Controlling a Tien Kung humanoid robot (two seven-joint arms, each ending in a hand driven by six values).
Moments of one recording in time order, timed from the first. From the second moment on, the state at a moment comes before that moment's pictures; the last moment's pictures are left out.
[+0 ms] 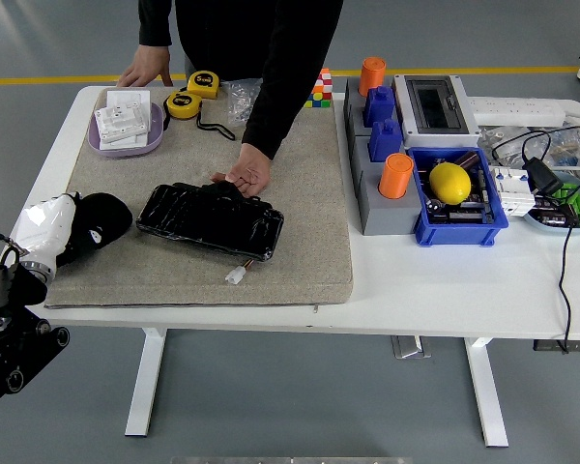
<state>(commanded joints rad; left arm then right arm) -0.45 0.36 -0.76 -0.77 1.85 0.56 0.18 -0.08 -0.27 1.03 0.21 -0.35 0.06 -0.08</state>
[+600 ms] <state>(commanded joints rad) -0.45 0.38 -0.78 -0.79 1.86 0.52 0.17 -0.08 -0.27 1.01 0.21 -0.34 0.06 -0.08</state>
